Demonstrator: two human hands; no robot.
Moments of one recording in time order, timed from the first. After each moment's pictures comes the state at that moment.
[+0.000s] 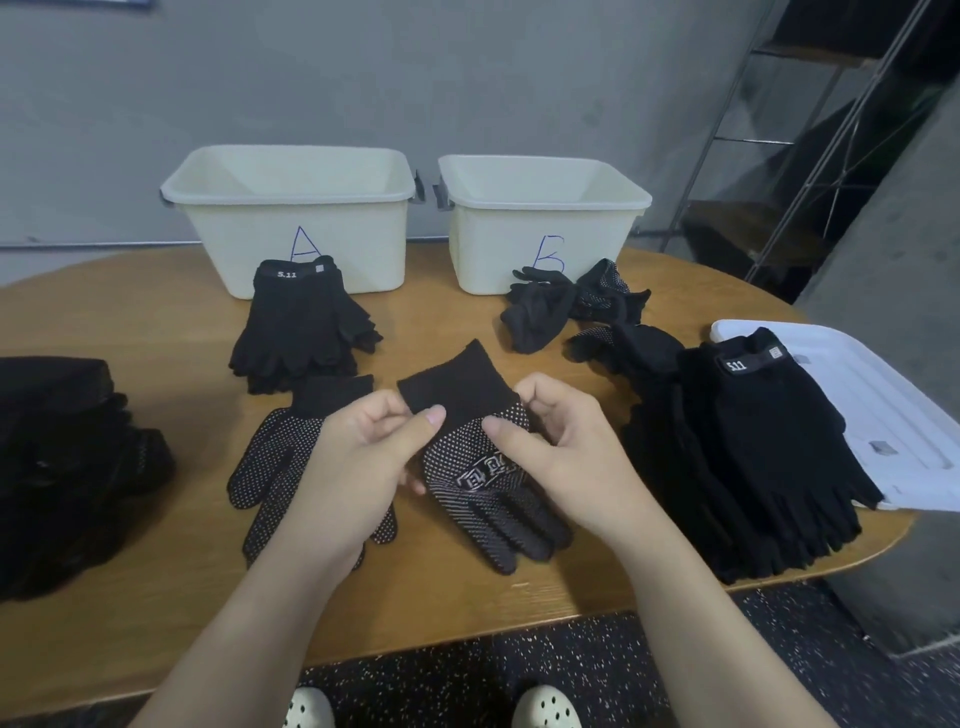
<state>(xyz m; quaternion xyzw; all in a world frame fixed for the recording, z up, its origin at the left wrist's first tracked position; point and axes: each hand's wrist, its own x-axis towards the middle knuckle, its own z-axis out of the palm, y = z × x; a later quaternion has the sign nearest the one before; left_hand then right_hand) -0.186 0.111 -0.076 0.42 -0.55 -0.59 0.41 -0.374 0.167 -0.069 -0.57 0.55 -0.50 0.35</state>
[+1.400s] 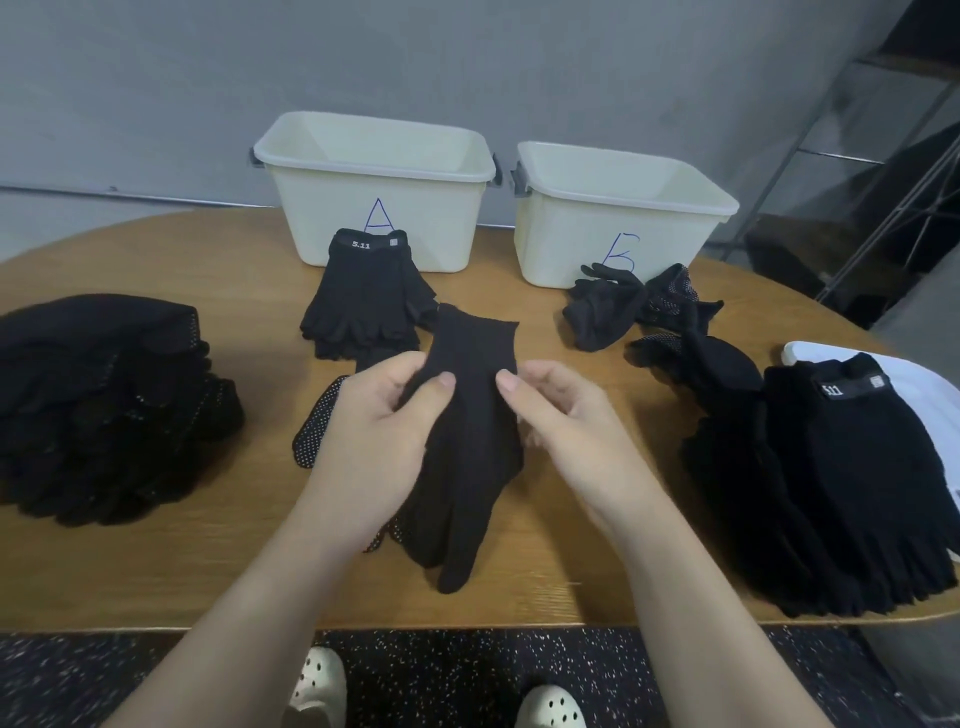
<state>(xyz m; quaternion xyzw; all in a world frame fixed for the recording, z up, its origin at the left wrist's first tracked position) -0.155 0.118 -0.063 0.44 -0.58 -0.50 0.46 -0.332 0.140 -0.067 -0.49 0.58 -0.48 0.43</state>
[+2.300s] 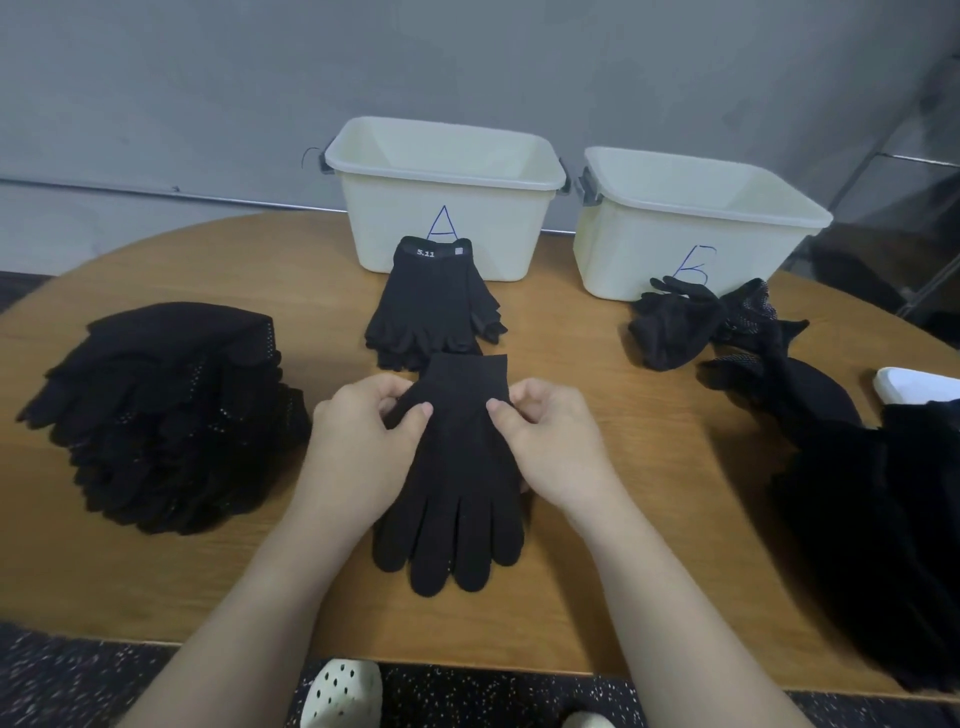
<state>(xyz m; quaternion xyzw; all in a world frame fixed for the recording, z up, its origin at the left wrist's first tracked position) -0.096 0.071 -0.093 0.61 -0.63 -0.30 0.37 -0.274 0.086 -0.093 -0.52 0.66 -0.39 0.36</state>
